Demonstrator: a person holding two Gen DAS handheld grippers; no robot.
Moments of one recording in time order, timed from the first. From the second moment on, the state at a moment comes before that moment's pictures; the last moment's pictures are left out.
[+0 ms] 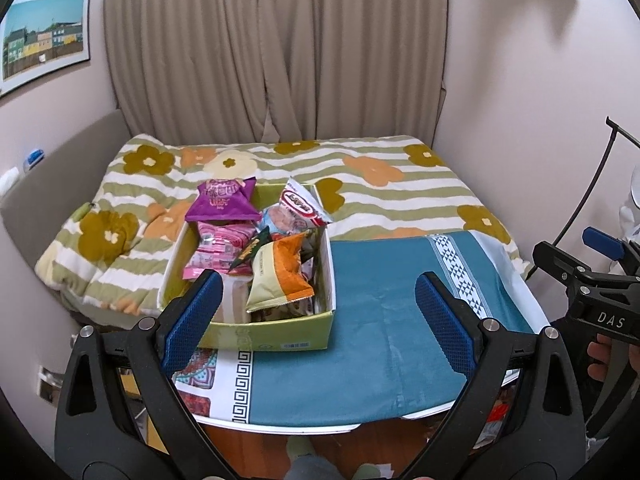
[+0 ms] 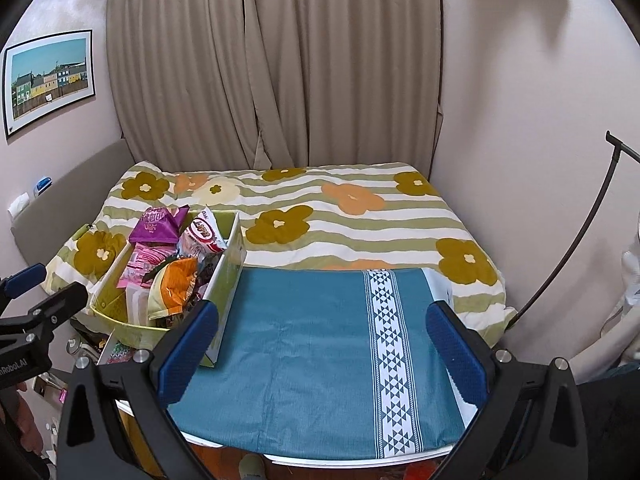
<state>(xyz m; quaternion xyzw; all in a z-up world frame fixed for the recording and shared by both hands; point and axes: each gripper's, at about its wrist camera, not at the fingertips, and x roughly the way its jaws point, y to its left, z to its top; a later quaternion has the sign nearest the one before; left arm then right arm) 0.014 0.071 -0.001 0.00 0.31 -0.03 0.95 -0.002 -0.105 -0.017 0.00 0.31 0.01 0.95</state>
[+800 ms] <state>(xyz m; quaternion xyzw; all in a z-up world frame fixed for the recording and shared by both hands) 0.013 0.072 0.000 0.00 0.31 -0.03 0.95 -0.001 -0.107 -0.016 0.00 0.31 0.01 0.95</state>
